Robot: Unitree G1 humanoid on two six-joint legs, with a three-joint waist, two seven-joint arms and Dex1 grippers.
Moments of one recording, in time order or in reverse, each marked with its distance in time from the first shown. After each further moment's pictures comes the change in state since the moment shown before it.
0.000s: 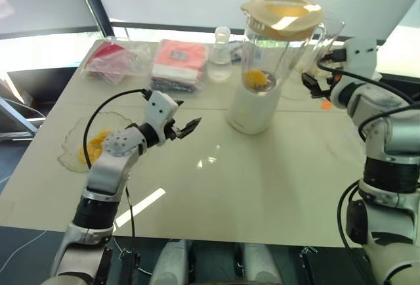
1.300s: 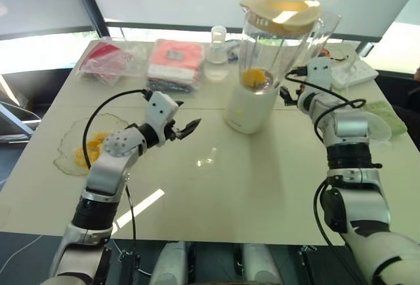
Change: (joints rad) left arm -0.002 0.004 -0.027 0.000 0.025 -0.005 -0.003; right arm -0.159 0.144 0.135 0.623 -0.100 -0.421 -0.101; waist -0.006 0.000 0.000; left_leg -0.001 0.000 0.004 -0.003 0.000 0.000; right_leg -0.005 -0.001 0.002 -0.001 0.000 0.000
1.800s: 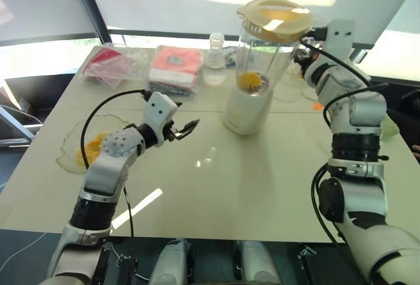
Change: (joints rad) left arm 0.002 0.016 0.000 -0.002 0.000 0.018 -0.003; right arm -0.076 0.043 -0.103 -0.146 0.086 0.043 -0.073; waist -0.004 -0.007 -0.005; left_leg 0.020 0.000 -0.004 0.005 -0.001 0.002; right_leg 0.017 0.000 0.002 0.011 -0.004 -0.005
